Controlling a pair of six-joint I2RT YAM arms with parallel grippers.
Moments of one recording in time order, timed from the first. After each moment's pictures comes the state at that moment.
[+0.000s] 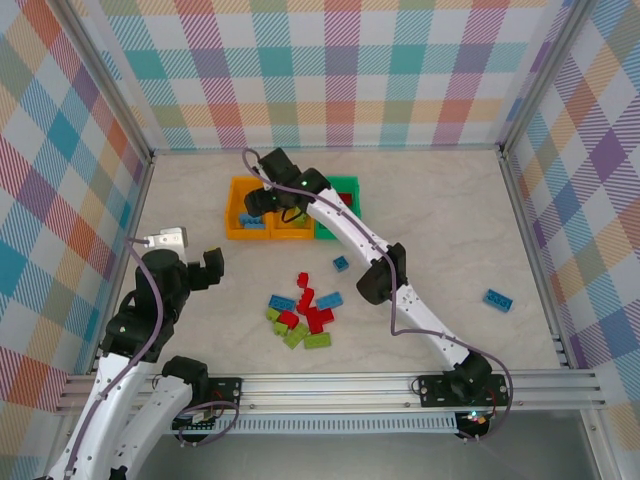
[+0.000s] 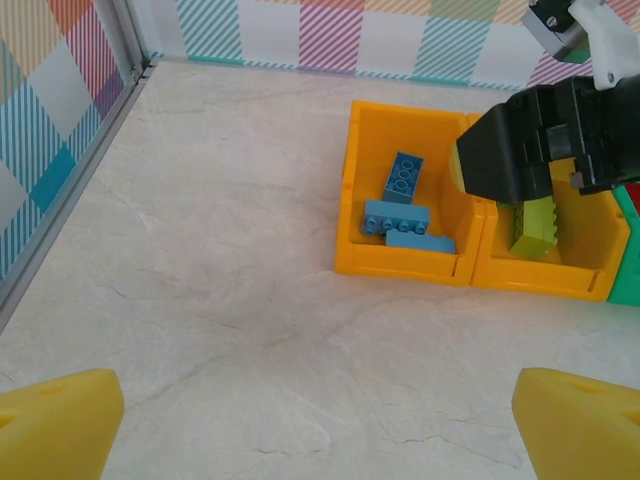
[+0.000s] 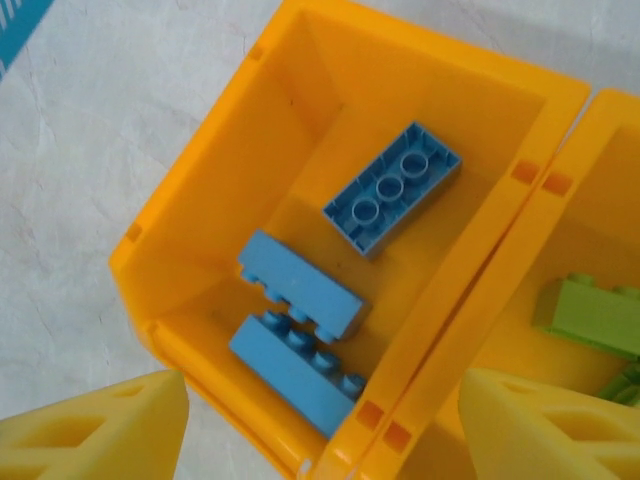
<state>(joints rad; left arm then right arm) -0.25 0.56 0.75 -0.69 -0.30 -0.22 0.80 2.83 3.10 -1.11 -0.09 0.28</state>
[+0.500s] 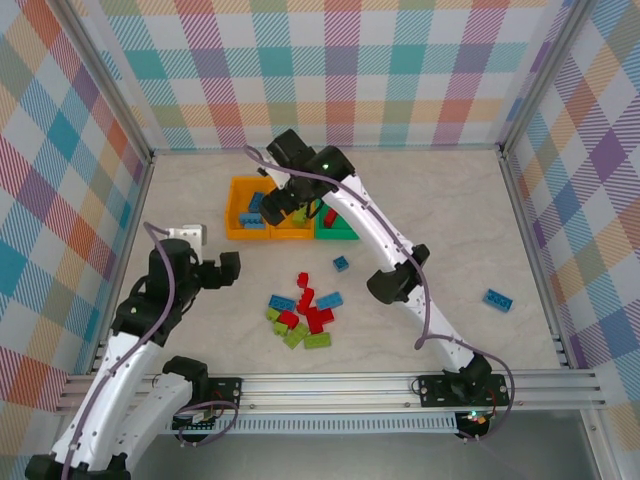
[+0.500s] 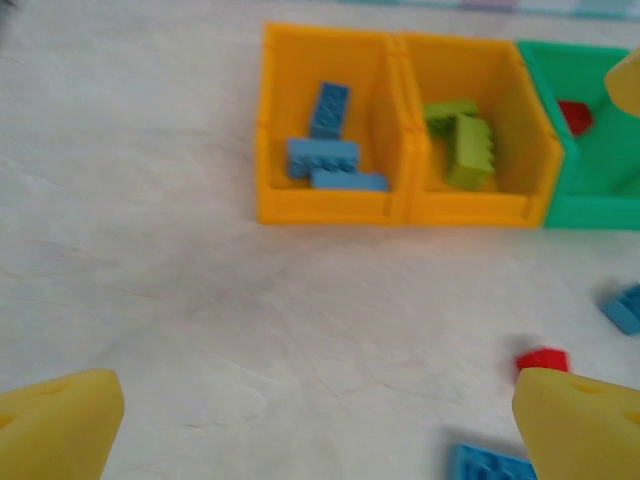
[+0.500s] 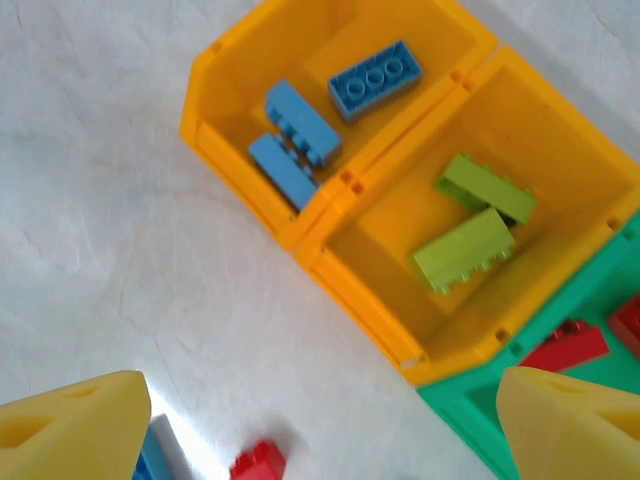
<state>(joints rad) -0.25 0.70 0.76 -0.69 -0.09 -0.22 0.82 2.57 3.11 -1.54 -0.01 -0.01</state>
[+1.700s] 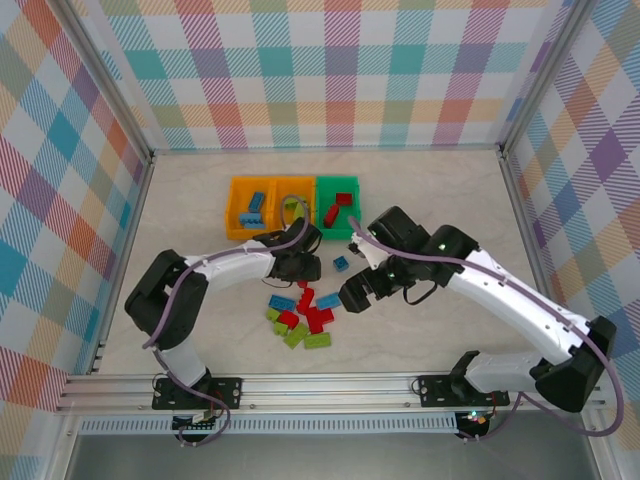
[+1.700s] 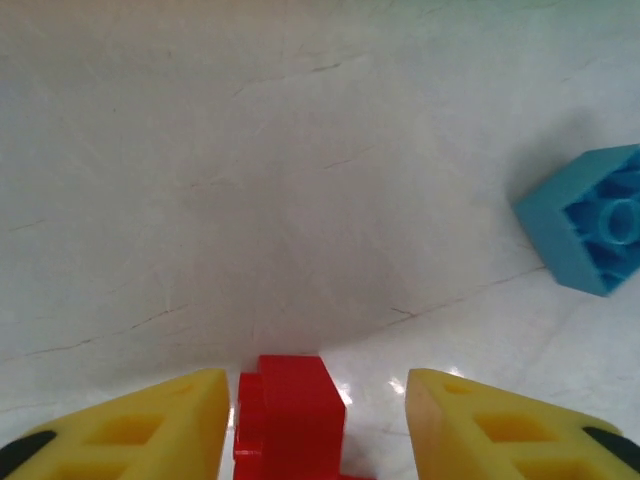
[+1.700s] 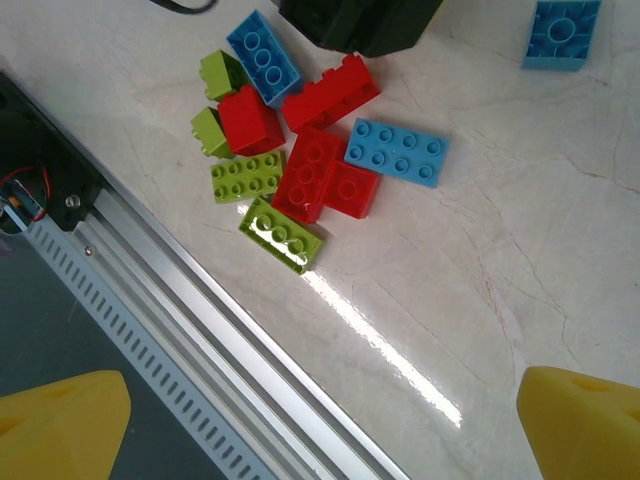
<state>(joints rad) -0.71 1.73 1.06 -0.49 -0.06 -0.65 0.83 1.23 1.25 -1.12 -0.26 0.22</state>
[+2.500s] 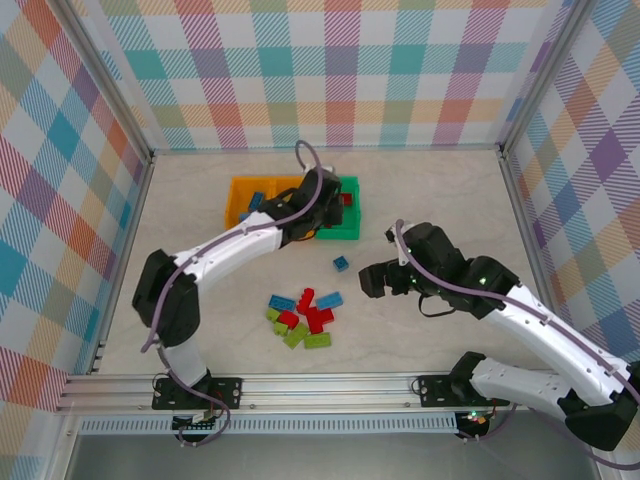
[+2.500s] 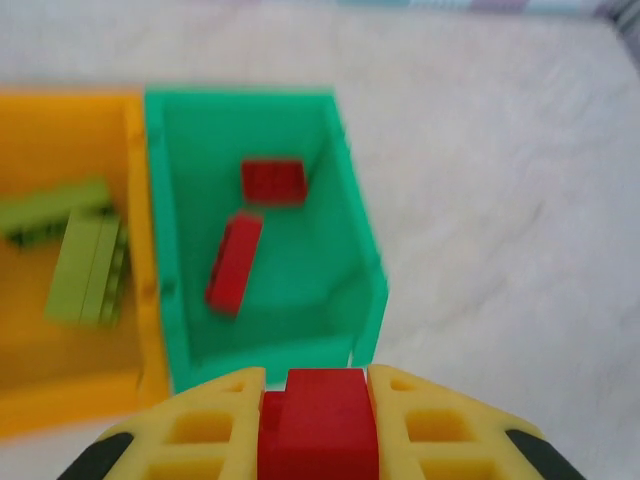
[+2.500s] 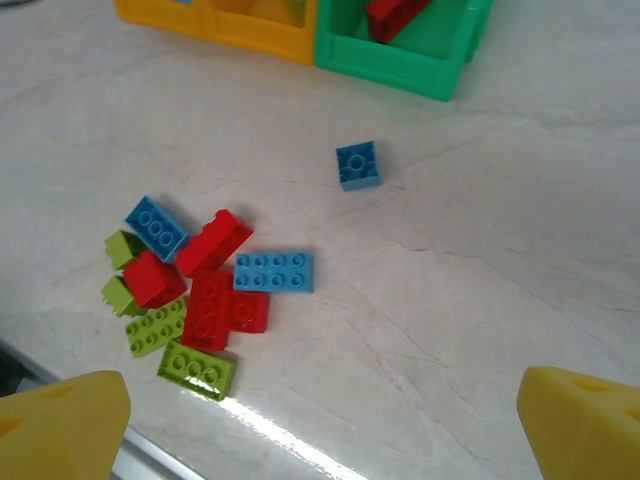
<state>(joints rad) -0.74 1.79 1.52 -0.41 -0.27 -0.52 0.82 0.96 1.06 -0.92 0.07 0.44</state>
